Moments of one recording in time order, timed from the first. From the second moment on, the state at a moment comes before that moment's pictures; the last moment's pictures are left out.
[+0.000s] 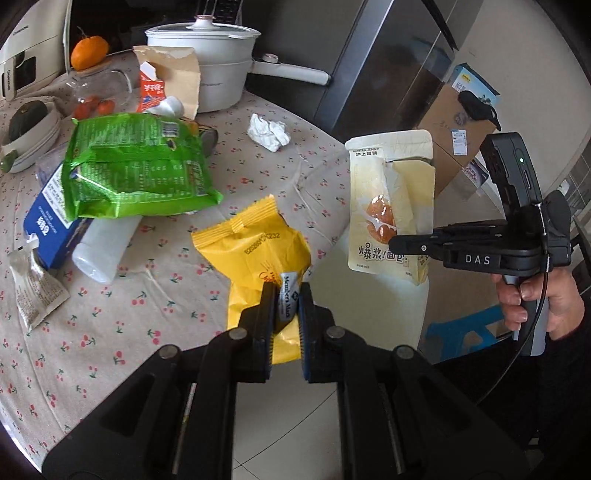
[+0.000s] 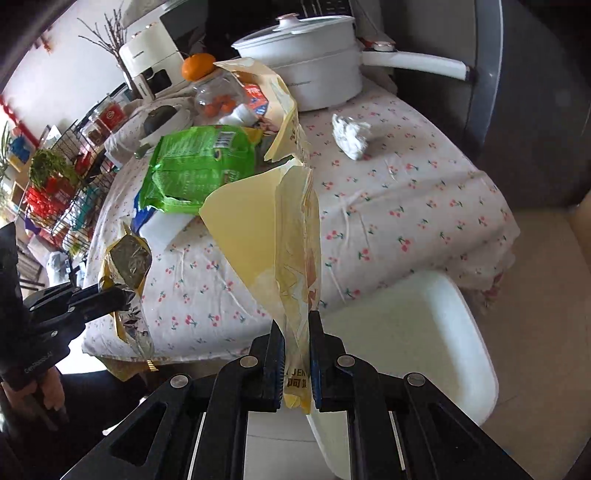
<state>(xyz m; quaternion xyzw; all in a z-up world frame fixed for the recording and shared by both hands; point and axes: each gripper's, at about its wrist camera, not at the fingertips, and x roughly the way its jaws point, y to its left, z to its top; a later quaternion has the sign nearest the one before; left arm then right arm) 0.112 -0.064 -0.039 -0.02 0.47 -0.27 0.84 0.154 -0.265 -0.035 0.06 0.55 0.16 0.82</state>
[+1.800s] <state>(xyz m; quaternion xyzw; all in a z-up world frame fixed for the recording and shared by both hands) 0.118 -0.070 -0.069 0.06 0.49 -0.18 0.85 0.138 -0.333 -0.086 0.10 0.61 0.07 0.78</state>
